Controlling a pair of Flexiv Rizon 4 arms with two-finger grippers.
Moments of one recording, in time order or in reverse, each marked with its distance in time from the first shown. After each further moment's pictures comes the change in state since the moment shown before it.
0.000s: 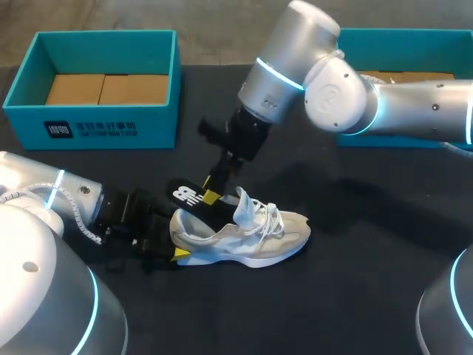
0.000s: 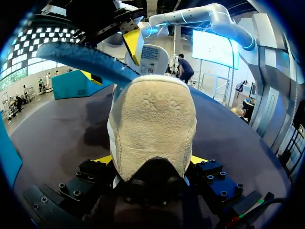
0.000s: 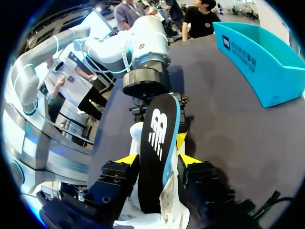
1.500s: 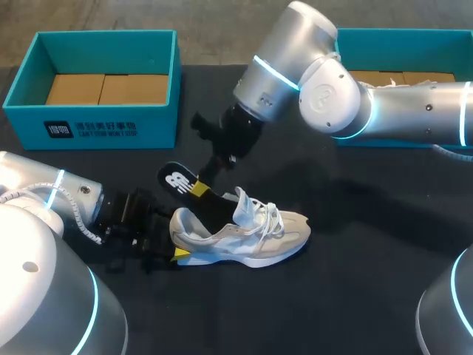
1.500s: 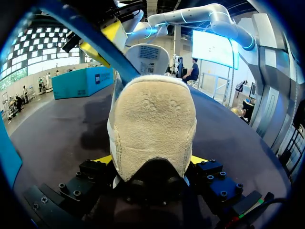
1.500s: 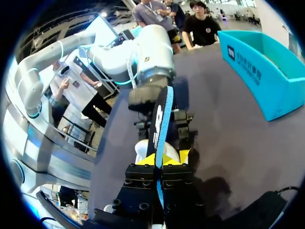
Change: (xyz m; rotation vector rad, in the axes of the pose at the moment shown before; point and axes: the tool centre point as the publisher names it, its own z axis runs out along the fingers) left arm 0.000 0.000 0.000 0.000 0.000 0.000; right arm 0.004 0.028 -0.001 -0.085 0.022 -0.021
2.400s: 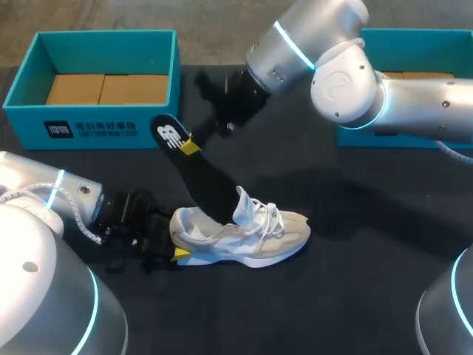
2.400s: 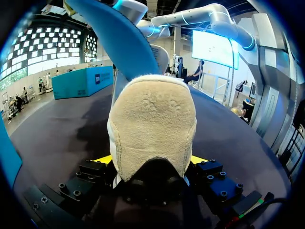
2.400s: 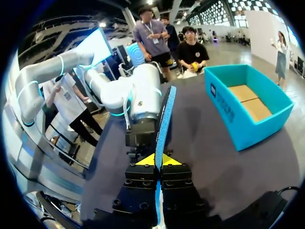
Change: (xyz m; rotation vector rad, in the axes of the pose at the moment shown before) left arm 0.000 0.000 0.000 0.000 0.000 0.000; right arm -0.007 0.064 -0.060 -0.187 -0.153 -0.055
